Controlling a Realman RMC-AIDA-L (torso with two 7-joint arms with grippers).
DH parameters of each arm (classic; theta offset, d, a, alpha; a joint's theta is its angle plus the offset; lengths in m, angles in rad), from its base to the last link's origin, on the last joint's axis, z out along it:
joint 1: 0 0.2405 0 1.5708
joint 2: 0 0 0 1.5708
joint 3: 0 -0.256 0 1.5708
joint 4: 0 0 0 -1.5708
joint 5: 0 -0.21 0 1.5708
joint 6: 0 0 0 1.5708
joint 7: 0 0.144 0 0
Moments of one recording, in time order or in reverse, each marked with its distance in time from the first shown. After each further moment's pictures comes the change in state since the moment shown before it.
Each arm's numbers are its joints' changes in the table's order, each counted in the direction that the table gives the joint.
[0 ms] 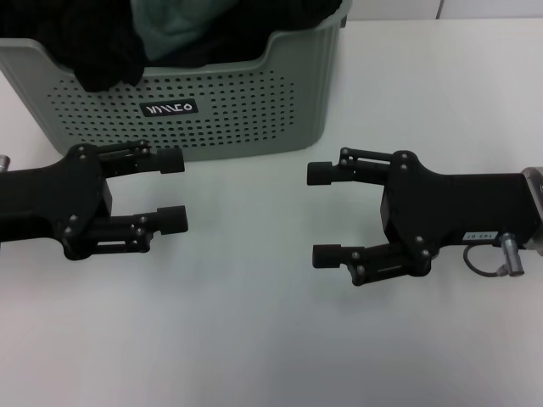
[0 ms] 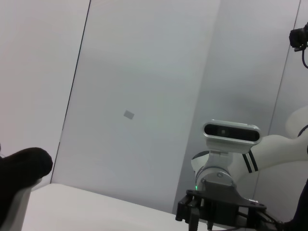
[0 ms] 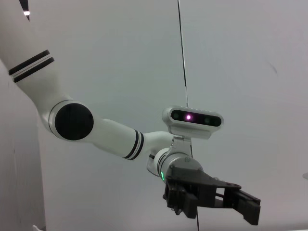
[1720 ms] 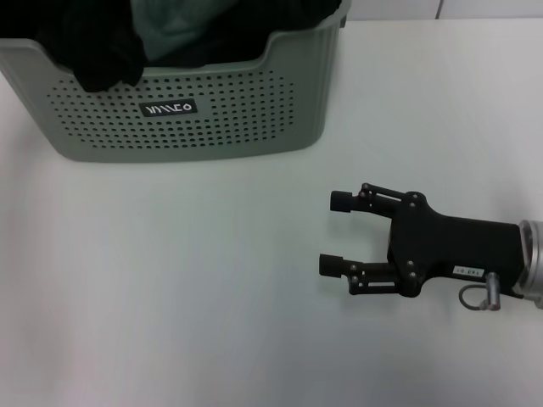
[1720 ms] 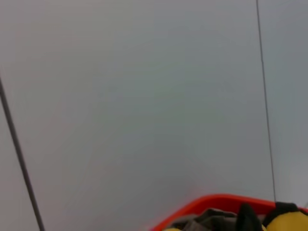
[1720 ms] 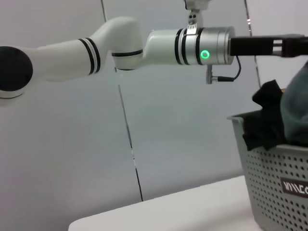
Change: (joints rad) left arm -0.249 0.135 0.111 0.531 -0.323 -0.810 -0.377; right arm -0.074 -0.056 -0.057 0.162 0.027 -0.119 -0.087
